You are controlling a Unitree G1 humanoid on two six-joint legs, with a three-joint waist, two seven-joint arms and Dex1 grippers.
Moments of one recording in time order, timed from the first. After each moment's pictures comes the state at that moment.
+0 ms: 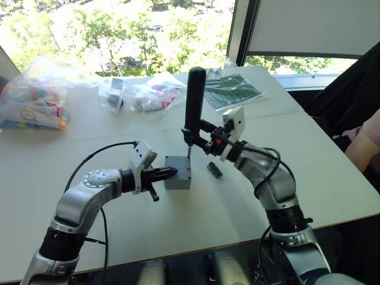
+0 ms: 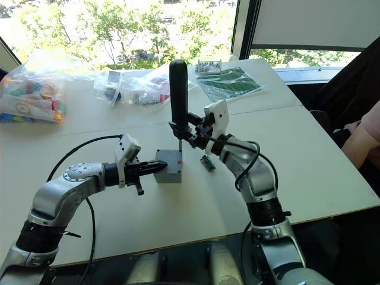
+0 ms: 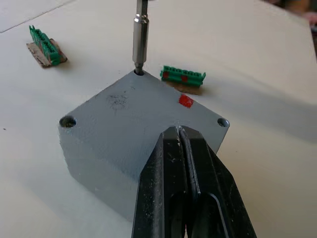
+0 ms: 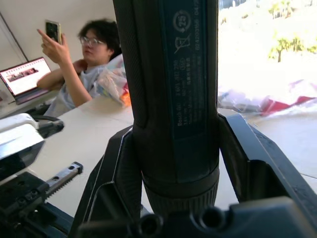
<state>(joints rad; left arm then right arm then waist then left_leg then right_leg) -0.29 0.56 0.00 -0.33 -0.58 0.79 -0.77 -0.60 -0.26 0.07 -0.11 0.41 0.54 0.58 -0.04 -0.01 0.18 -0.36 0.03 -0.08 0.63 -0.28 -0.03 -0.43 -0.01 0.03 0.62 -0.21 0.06</state>
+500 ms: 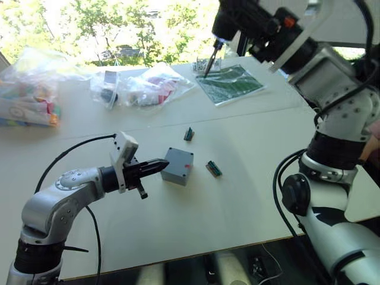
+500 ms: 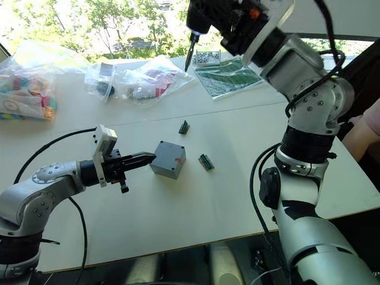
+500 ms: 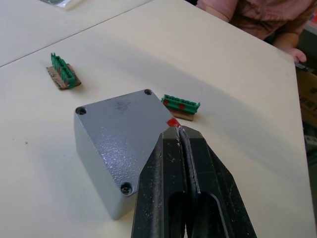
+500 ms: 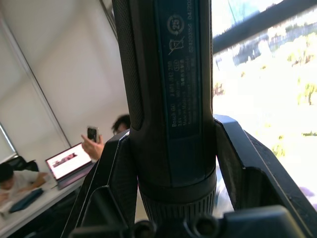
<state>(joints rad) -0.24 0.65 0.18 -0.53 -0.81 0.94 -0.71 -1.11 -0.35 -0.33 -0.03 0.87 1.02 0.39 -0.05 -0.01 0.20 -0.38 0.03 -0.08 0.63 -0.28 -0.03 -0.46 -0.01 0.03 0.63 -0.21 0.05</state>
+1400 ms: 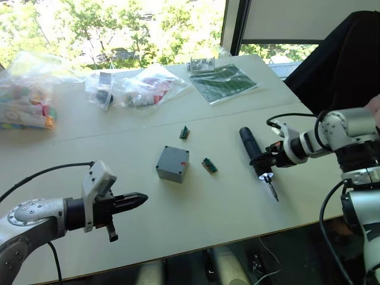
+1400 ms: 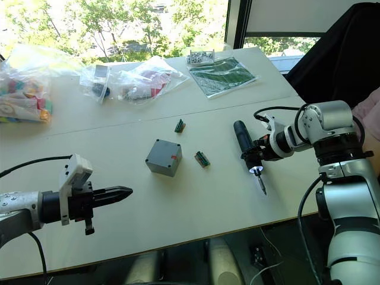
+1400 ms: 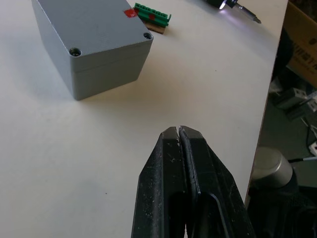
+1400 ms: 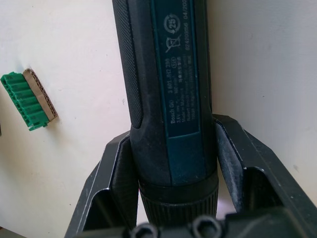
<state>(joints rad) 0.15 0.87 0.40 -0.73 -0.97 0.97 -0.72 -1.03 -0.80 0.23 0.49 0.66 1.58 0.56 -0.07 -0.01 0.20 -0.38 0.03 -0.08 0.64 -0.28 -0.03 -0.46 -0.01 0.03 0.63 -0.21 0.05</state>
